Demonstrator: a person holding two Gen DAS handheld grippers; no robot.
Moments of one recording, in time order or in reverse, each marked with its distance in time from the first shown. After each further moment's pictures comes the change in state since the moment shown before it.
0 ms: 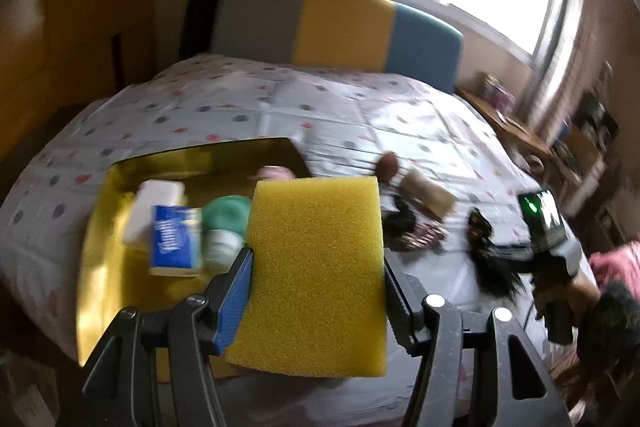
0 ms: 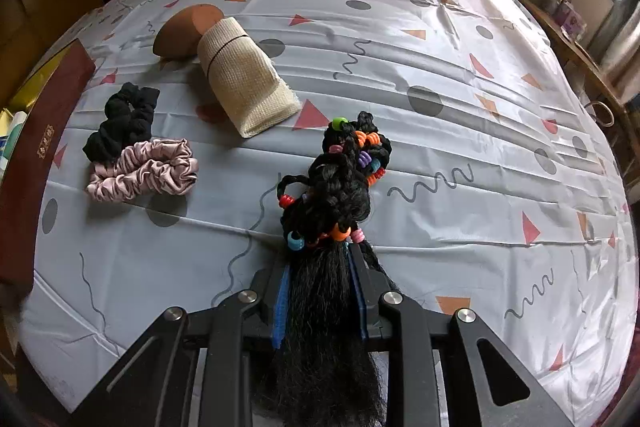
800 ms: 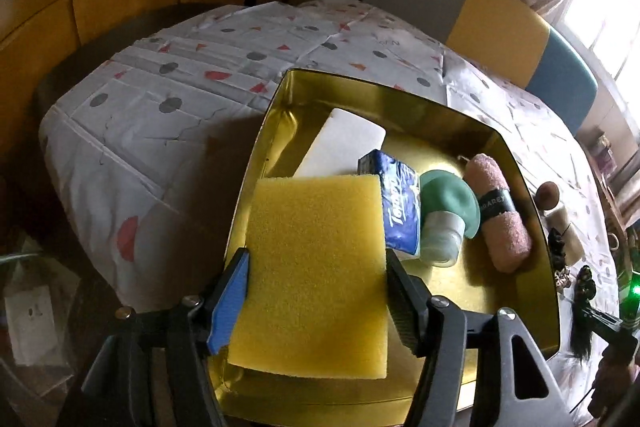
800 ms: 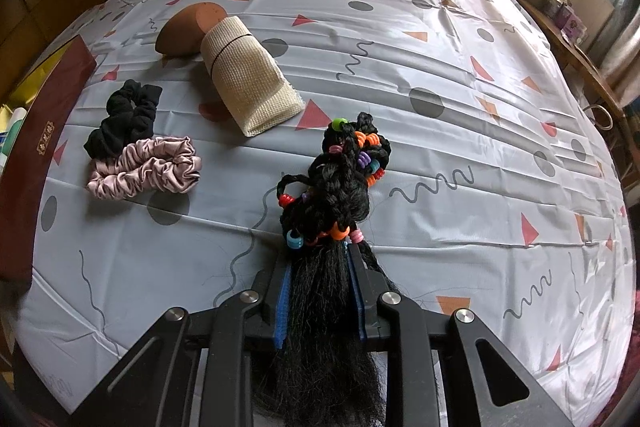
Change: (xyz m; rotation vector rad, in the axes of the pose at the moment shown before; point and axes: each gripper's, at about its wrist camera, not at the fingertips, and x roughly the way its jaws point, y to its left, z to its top) left arm 0.045 0.146 -0.026 -0.332 0.134 0.272; right arm -0.002 0.001 -0.001 -0.011 0.000 -0.005
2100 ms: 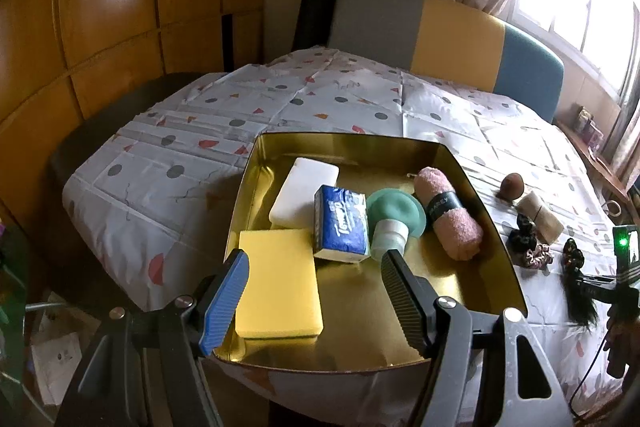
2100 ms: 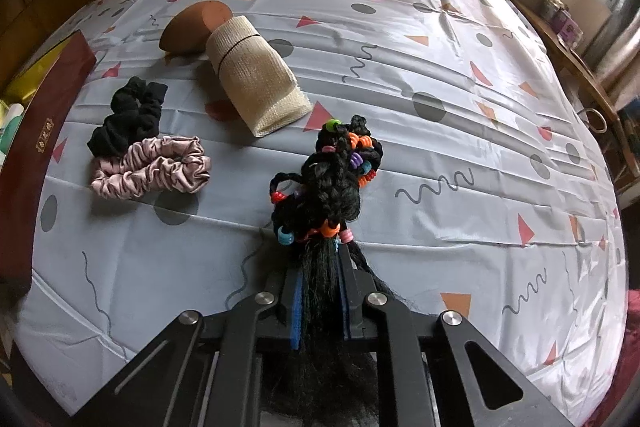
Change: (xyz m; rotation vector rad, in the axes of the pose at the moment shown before) left arm -0.074 -0.034 -0.019 0.158 -0.171 0.018; right arm -0.005 0.005 0.001 -0.014 0.003 -0.023
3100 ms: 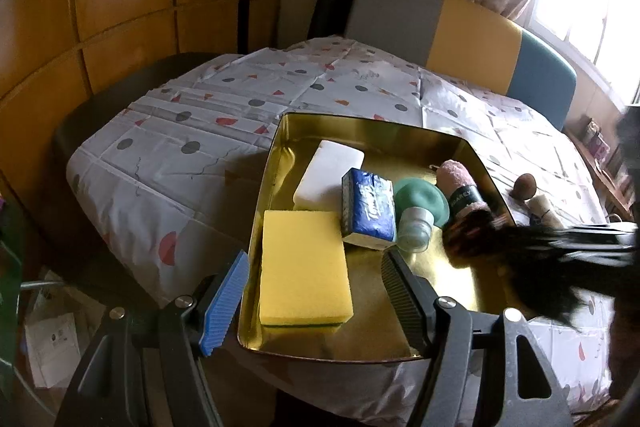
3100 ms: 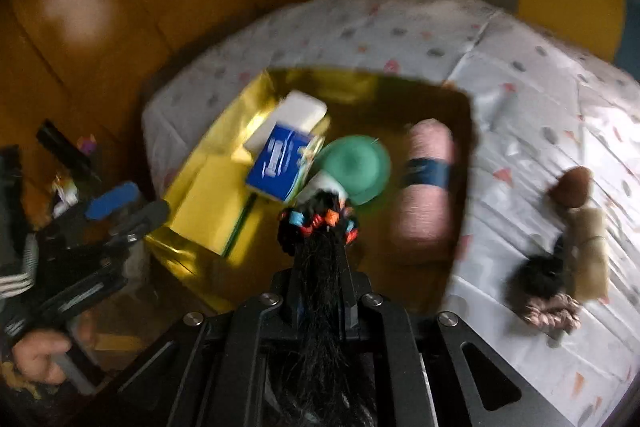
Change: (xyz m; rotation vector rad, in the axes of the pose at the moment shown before) left arm 0.010 0.026 -0.009 -0.064 0.036 0.006; right arm -0.097 0.275 0.042 -0.423 -0.057 0.498
